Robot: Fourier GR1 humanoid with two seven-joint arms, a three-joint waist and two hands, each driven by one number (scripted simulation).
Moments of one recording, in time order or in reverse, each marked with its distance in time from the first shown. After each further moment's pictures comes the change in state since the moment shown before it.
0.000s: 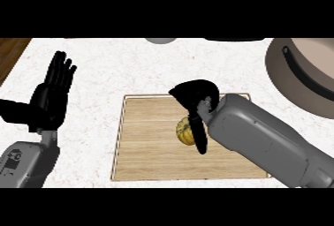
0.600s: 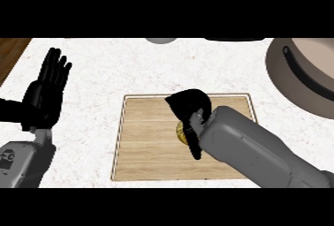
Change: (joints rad) left arm -0.003 -0.007 0.047 -0.028 -0.019 -0.035 0.035; right arm 0.086 0.079 -0.009 -0.008 0.179 0.011 -0.032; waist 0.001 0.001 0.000
